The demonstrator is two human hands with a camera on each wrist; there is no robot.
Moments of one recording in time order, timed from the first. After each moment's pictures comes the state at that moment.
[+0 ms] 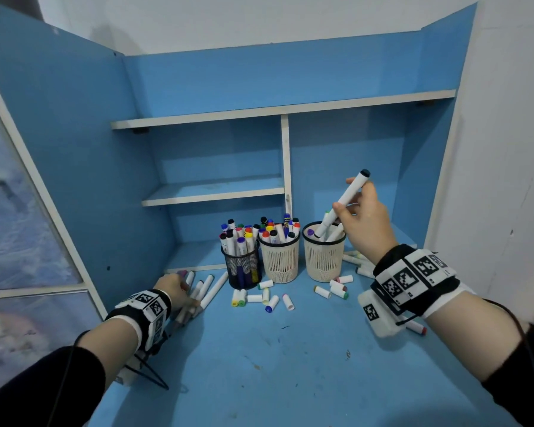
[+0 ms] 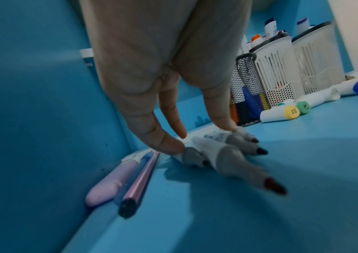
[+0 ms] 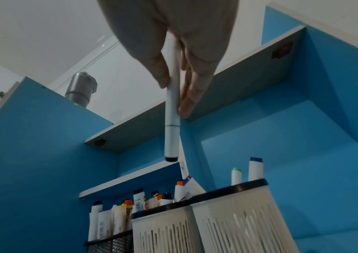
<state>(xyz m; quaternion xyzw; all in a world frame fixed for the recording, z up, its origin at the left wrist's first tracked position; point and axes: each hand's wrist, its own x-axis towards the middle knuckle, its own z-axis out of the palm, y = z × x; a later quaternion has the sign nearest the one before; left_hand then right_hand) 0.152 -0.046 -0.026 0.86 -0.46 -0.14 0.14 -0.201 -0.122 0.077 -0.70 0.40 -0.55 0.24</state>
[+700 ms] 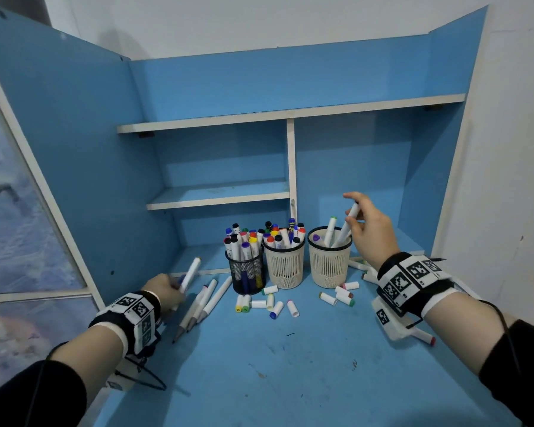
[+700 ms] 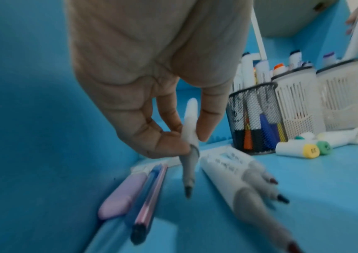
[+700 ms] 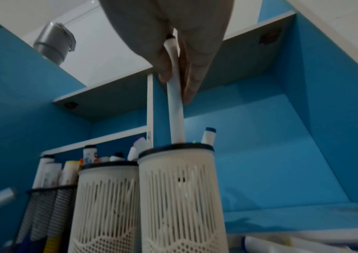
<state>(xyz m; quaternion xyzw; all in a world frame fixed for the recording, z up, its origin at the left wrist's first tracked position) 0.166 -0.034 -0.009 0.87 -0.43 -0.16 0.20 -0.208 -0.167 0.045 -0.75 0.39 -0.53 0.12</state>
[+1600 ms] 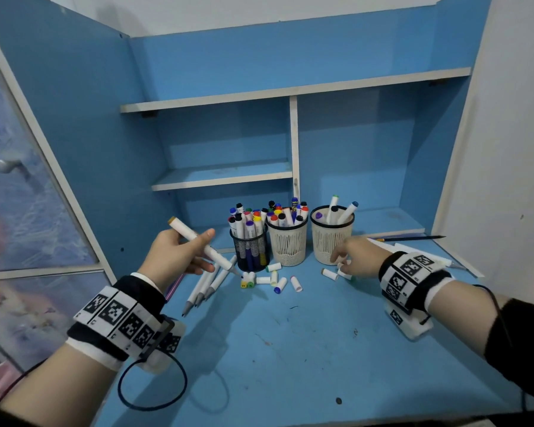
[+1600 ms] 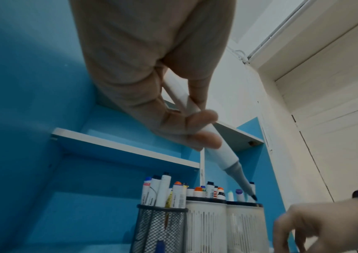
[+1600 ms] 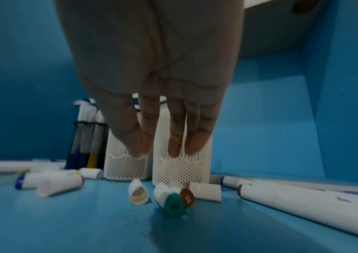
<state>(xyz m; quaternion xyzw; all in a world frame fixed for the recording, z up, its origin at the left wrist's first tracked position) 0.078 0.032 0.062 0.64 -0.43 -0.28 0.57 -0.210 -0.147 0.003 -0.89 0.45 -0.02 0.09</state>
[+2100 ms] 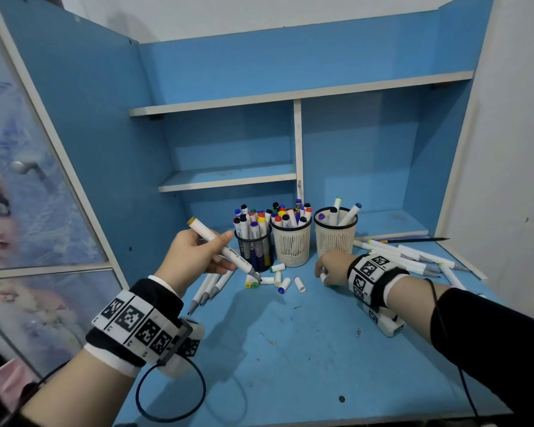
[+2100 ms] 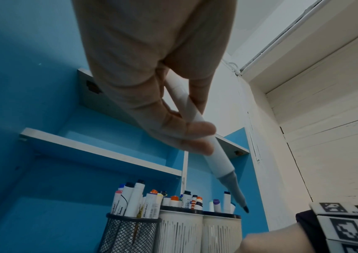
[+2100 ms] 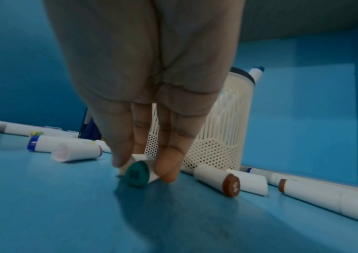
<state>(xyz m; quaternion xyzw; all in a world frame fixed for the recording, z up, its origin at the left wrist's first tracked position) 0.057 0.037 0.066 0.61 -0.45 -0.32 0.58 -0.161 -0.146 -0.015 -0.90 0.42 0.07 0.08</state>
